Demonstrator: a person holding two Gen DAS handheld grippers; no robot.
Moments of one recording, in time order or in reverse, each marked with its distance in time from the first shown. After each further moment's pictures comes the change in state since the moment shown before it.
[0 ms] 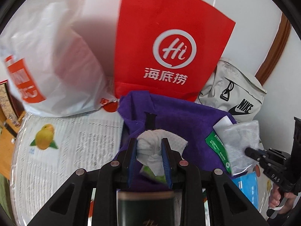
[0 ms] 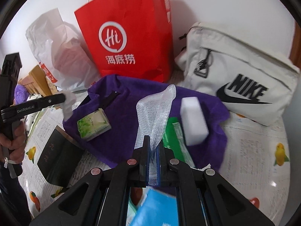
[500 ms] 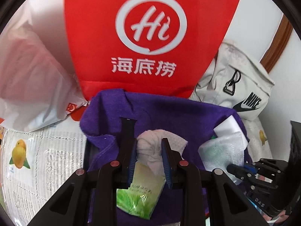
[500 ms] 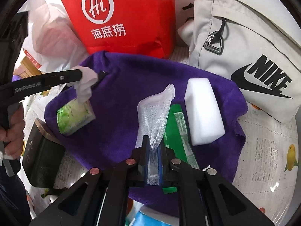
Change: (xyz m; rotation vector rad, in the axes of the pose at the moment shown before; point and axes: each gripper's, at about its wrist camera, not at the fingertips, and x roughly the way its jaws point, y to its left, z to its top) left arm 0.075 -0.039 0.024 0.055 0.108 -0.006; right arm 0.053 -0.007 0.000 -0.020 0.155 -0.029
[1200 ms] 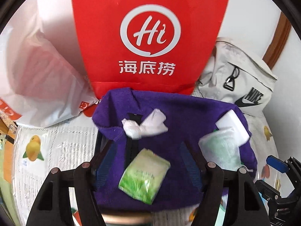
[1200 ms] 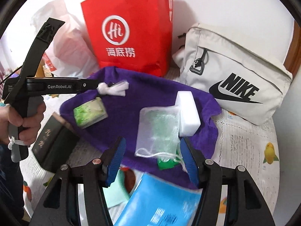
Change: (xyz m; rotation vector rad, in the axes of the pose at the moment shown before) left arm -0.033 -0.007 -0.018 0.014 -0.023 0.082; right arm -0.079 0.023 -0.040 -0.036 -0.153 -0.062
